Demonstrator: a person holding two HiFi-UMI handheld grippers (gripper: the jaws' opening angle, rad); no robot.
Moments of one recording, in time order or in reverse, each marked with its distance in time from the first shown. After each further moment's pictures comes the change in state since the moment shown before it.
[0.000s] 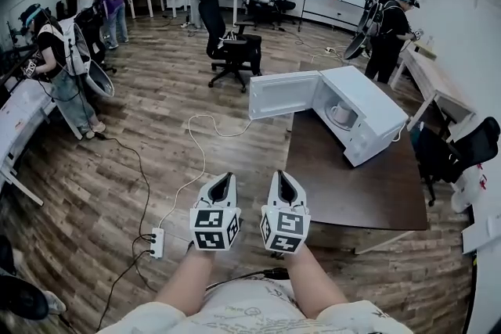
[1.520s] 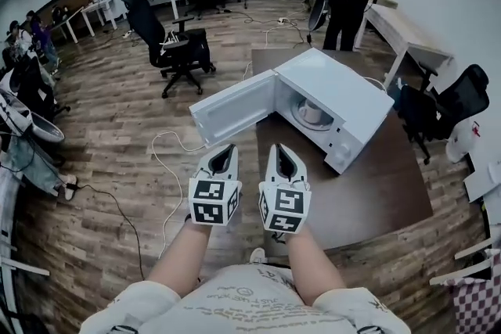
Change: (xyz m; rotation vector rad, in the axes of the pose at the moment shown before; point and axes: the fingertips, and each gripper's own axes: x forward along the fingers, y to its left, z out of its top) left arm 0.300 -0.051 0.051 0.187 0.084 -0.310; right arm 0.200 -0.169 0.037 0.034 -0.039 -0.237
